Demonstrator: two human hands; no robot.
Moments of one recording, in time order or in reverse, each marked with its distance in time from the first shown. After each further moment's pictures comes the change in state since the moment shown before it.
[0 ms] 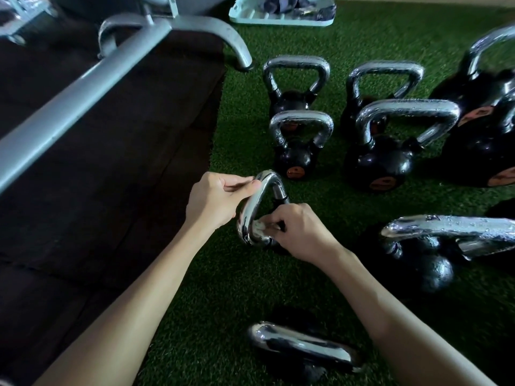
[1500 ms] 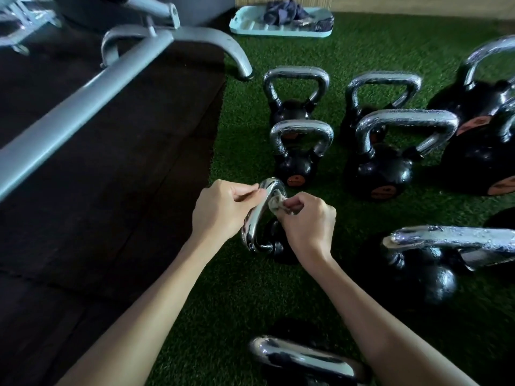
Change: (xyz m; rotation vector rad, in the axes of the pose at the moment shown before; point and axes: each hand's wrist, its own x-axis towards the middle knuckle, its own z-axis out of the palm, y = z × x) left_hand -0.008 0.012 0.002 0.186 0.026 0.139; right_hand 0.016 -0.005 0.012 0.210 0.634 0.372
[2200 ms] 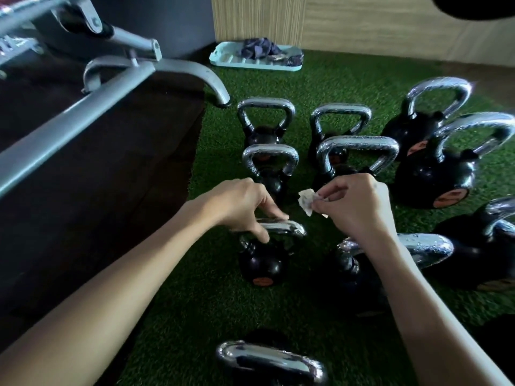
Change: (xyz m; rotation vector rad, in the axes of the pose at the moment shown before) left_hand 0.029 0.090 -0.003 0.565 -0.602 0.457; right_hand 0.029 -0.027 -0.152 -0.175 -0.002 -0.108
